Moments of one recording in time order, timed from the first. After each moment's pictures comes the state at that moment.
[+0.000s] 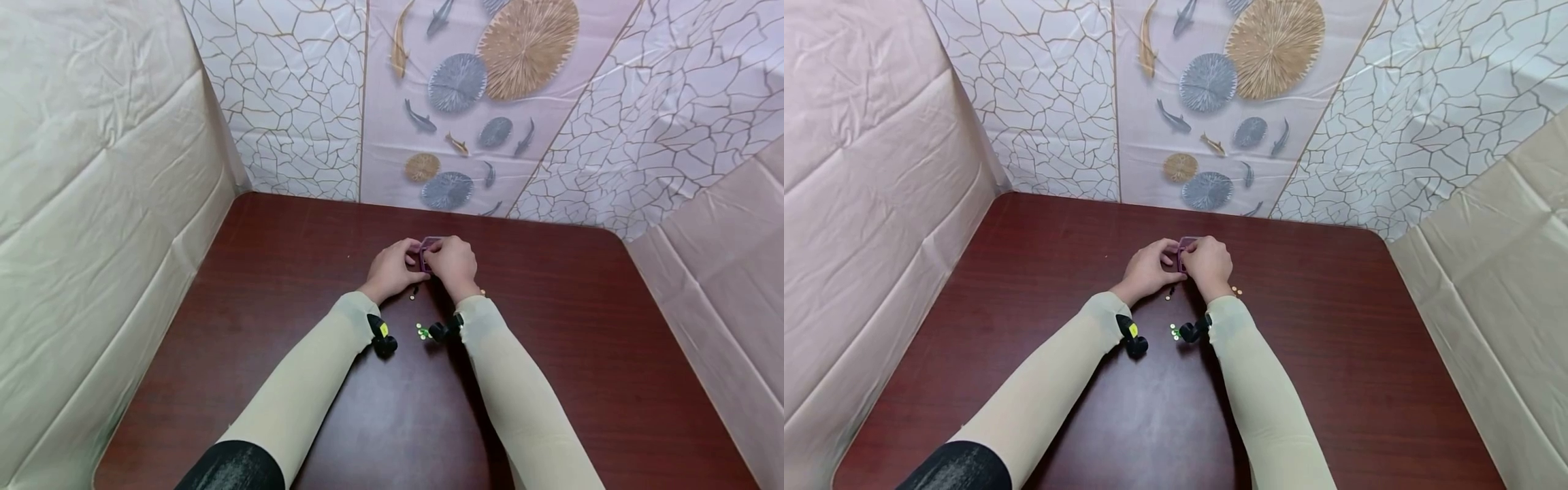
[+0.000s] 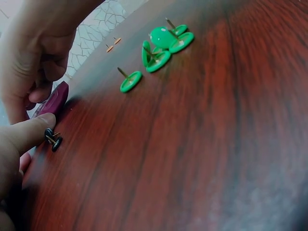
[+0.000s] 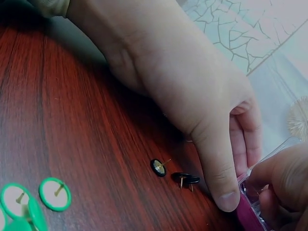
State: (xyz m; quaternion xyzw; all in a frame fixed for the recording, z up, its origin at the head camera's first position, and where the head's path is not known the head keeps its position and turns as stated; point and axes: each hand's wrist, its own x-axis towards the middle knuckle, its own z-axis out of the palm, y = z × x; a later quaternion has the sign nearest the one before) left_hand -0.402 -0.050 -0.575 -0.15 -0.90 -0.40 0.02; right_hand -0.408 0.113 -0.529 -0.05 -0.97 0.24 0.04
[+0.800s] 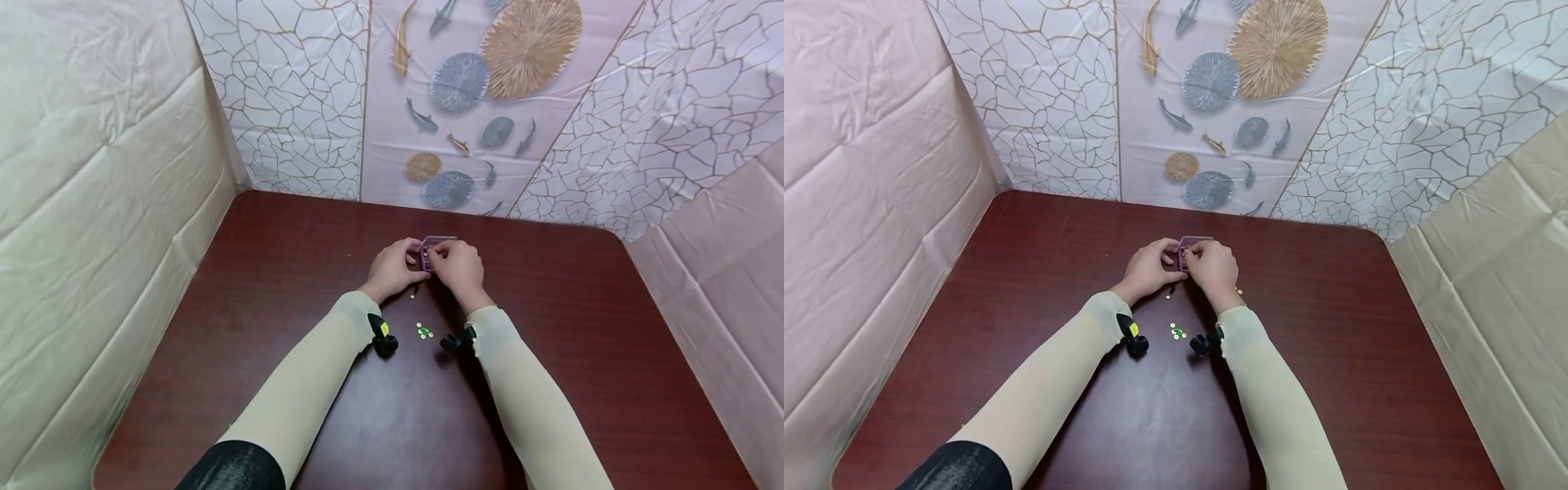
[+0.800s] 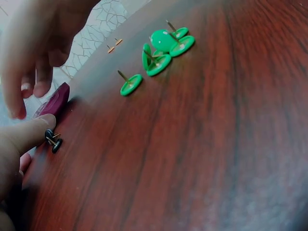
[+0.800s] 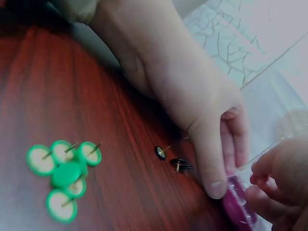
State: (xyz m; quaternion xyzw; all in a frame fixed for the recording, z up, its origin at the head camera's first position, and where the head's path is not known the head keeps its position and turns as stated) left_hand -0.401 -0.052 -0.573 -0.15 -0.90 -0.40 0.01; right_hand -0.387 0.120 -0.520 0.00 -0.96 0.26 0.07
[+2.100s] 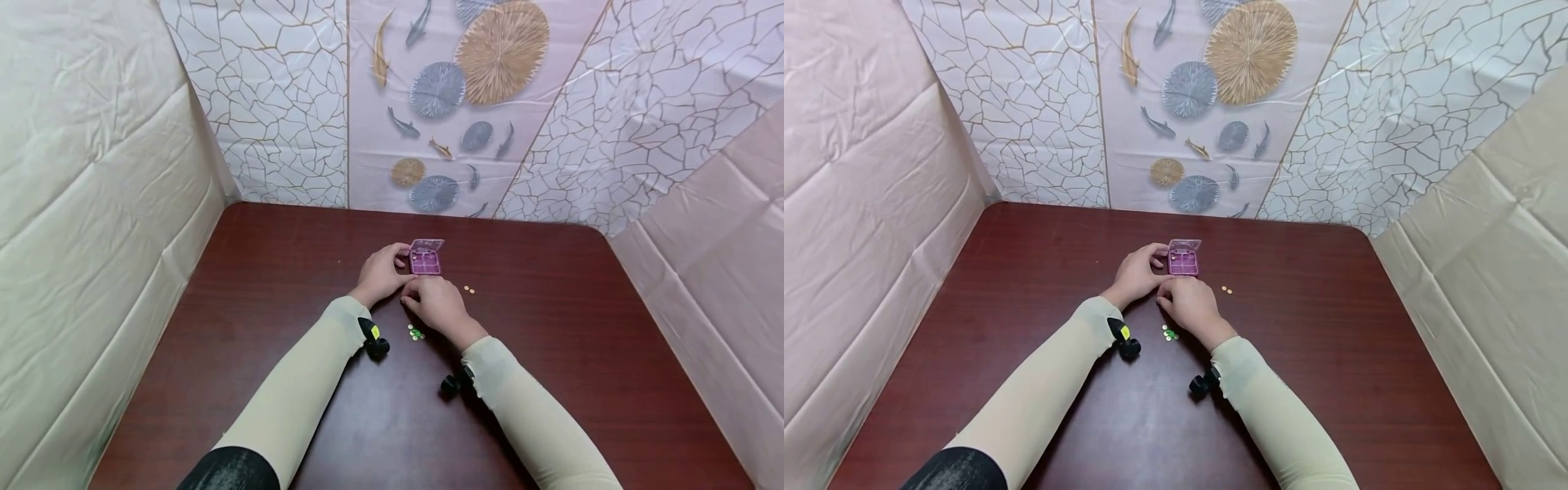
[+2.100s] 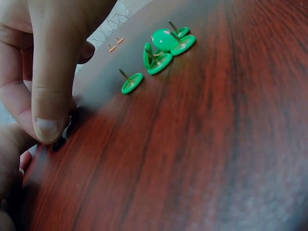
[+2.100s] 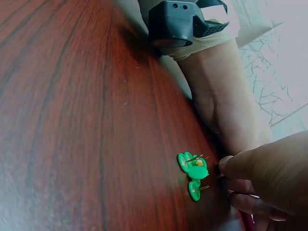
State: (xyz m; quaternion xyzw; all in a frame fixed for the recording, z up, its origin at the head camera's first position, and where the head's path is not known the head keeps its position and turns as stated) left_hand -0.400 -0.048 -0.575 -0.15 -0.91 -0.40 0.02; right_hand -0.323 0.119 -0.534 0.24 -0.96 0.15 0.07
